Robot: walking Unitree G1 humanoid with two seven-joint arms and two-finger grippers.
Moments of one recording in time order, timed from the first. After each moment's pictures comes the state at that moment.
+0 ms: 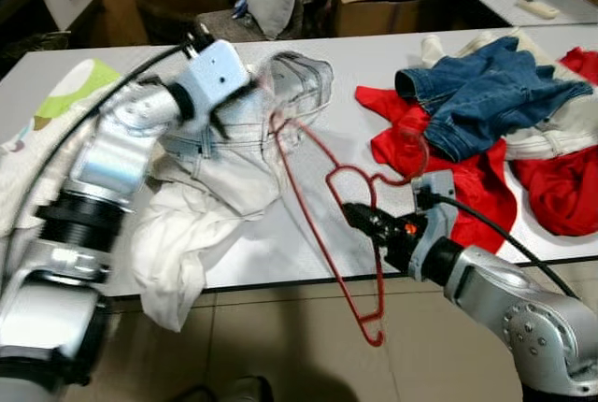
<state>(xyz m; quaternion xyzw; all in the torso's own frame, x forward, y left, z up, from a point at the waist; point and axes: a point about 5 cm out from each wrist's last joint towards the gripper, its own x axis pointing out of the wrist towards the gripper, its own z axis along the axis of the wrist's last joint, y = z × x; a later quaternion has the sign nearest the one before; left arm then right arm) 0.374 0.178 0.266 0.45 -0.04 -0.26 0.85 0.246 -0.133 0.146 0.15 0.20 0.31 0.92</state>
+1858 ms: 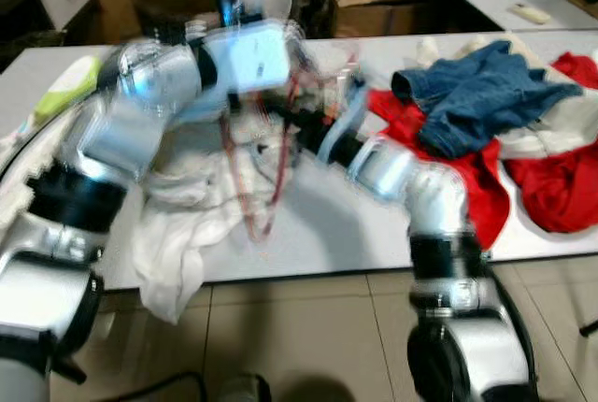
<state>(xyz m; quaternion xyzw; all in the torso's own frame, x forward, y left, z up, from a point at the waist) 0.354 0.128 0.320 0.56 -0.15 -0.29 0.76 0.347 -0.038 0.228 0.46 0.11 0.41 0.78</state>
